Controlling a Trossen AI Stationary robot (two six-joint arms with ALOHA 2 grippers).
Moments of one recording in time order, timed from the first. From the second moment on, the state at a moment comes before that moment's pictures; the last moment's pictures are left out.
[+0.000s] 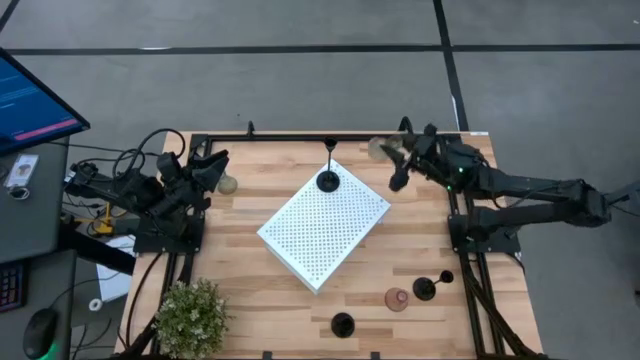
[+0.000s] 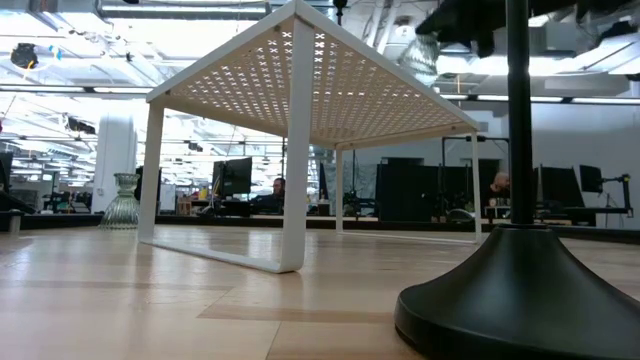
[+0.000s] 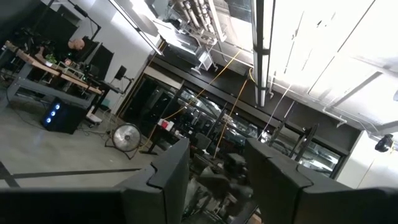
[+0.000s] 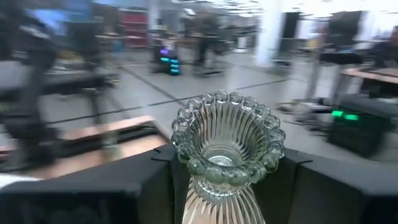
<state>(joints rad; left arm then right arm) -0.38 0.57 0.55 0.61 -0.84 -0.11 -0.19 0.86 0.69 0.15 0.39 -0.01</state>
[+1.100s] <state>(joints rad) -0.38 0.57 0.55 0.61 -0.83 -0.14 0.19 1.11 0.69 0.06 0.53 0.15</state>
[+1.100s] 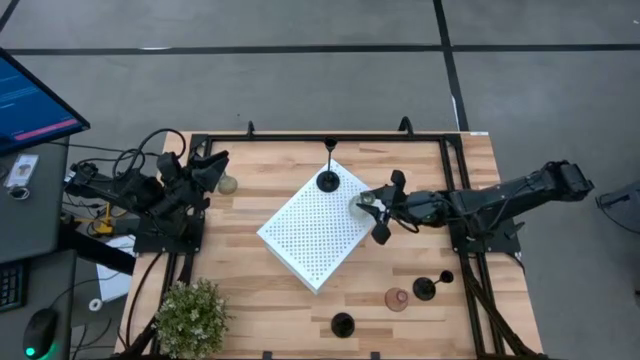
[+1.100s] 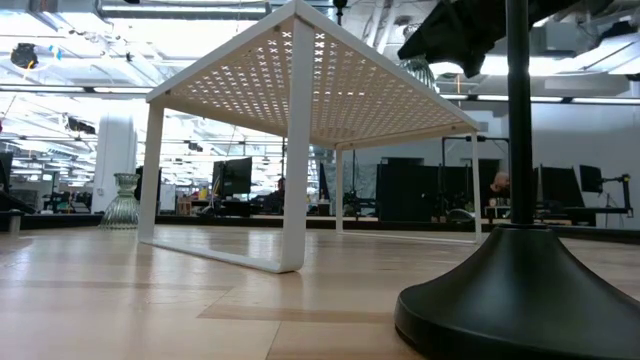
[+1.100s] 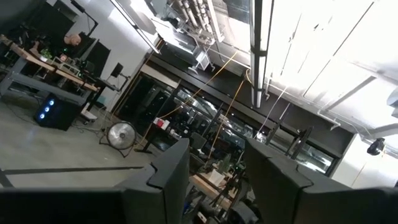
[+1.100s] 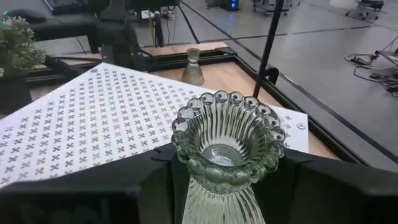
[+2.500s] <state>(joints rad) -0.38 0.57 0.55 0.61 -0.83 -0.14 0.18 1.13 0.69 -0.02 0.52 0.15</state>
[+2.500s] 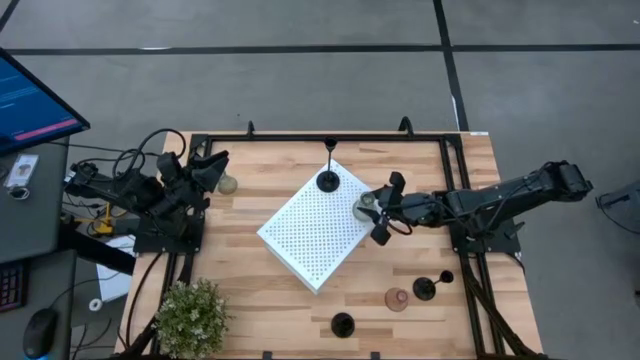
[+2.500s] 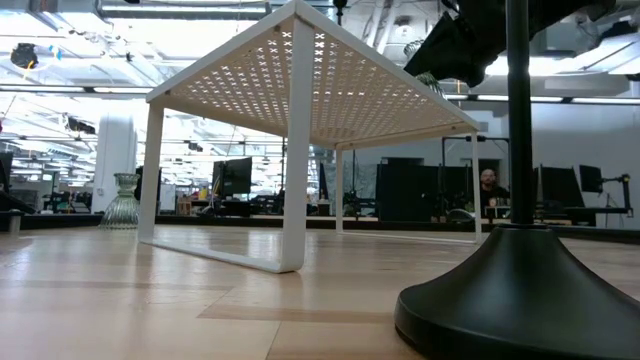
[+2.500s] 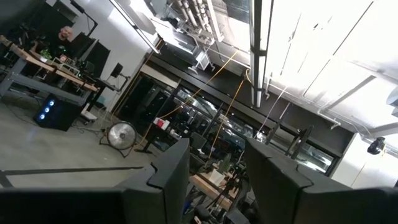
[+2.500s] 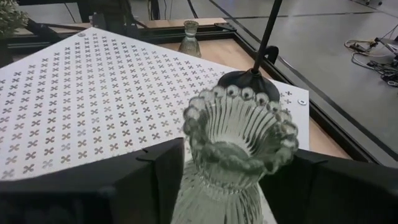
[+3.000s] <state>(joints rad) -0.38 0.57 0.55 0.61 -0.83 -0.13 0.18 1.13 0.78 0.03 0.52 0.05</state>
